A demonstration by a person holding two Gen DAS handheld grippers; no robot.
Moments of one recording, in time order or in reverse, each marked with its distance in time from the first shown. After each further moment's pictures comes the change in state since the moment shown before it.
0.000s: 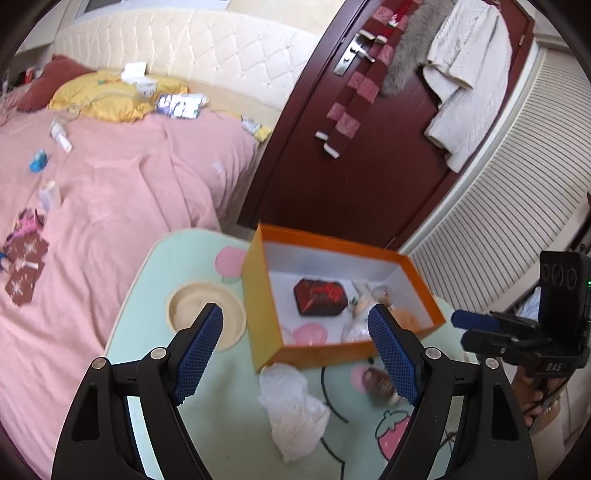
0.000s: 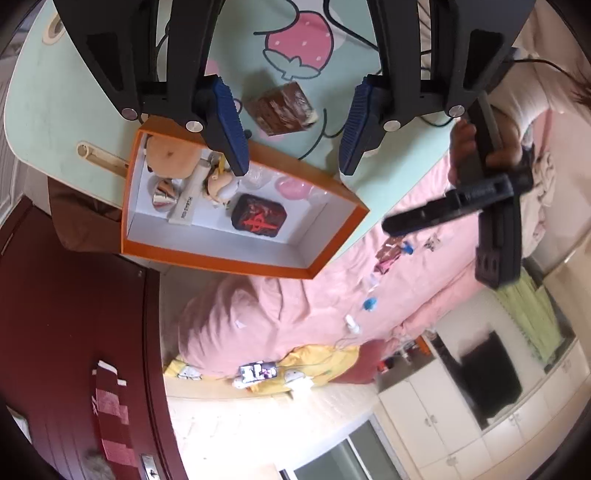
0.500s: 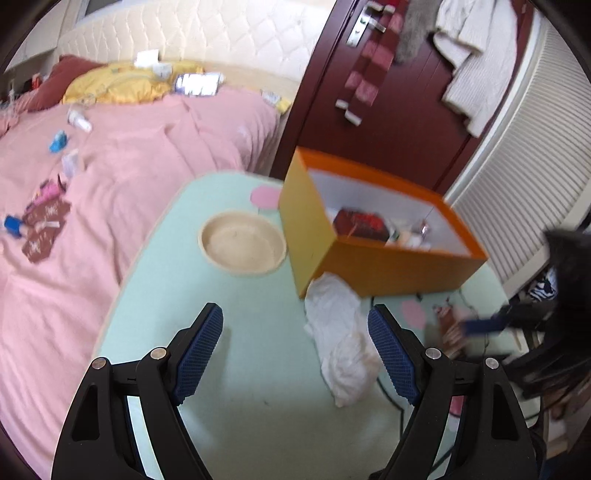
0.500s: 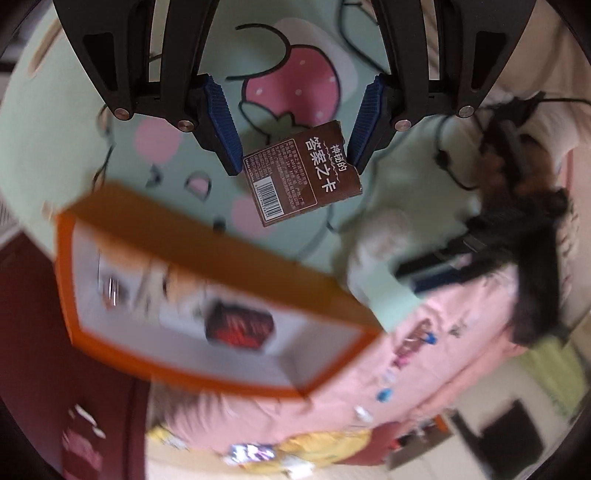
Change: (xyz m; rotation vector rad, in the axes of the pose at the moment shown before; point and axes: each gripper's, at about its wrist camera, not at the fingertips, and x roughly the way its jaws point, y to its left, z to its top) left arm 0.001 0.018 -0.060 0.041 0.053 0.099; right arm 0.070 0.023 -0.056 -0.037 0.327 -0.093
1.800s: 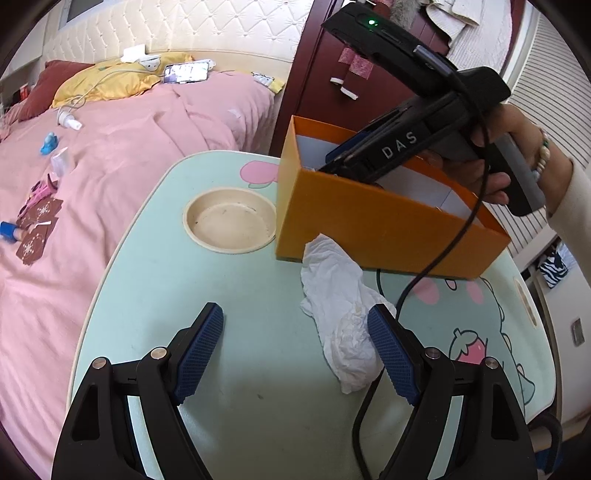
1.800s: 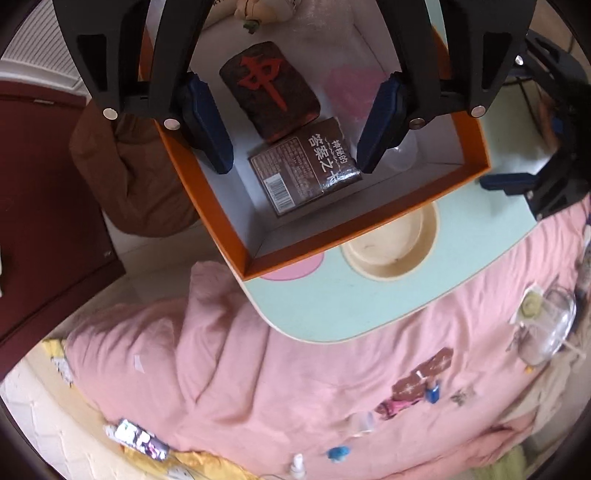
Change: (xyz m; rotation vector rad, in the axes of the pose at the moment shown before) left arm 0.030 -0.012 -0.012 0.036 0.100 0.032; right arm 0.090 0.016 0.181 -0.493 0.237 -0.064
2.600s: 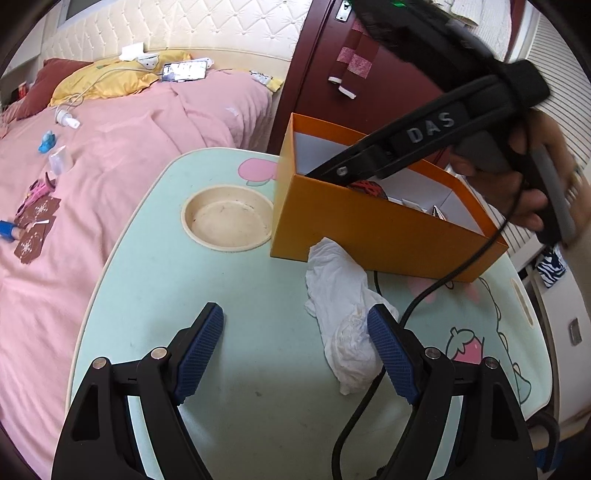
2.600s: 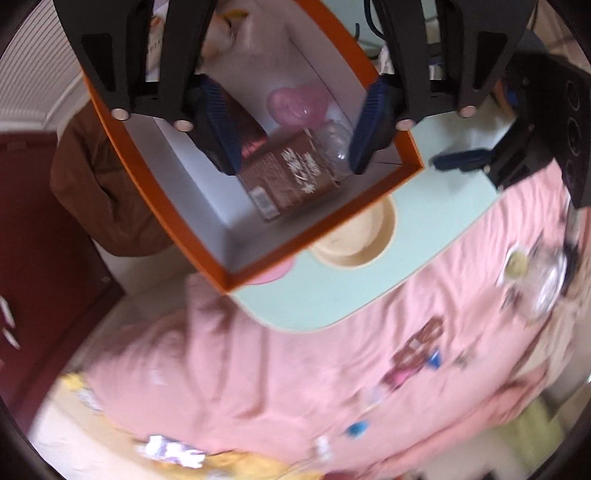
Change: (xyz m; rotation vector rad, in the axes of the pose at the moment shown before) left arm -0.002 -0.001 0.000 0.000 0.005 -0.010; right arm -0.021 0.022 -0.012 0.131 -0.039 0.042
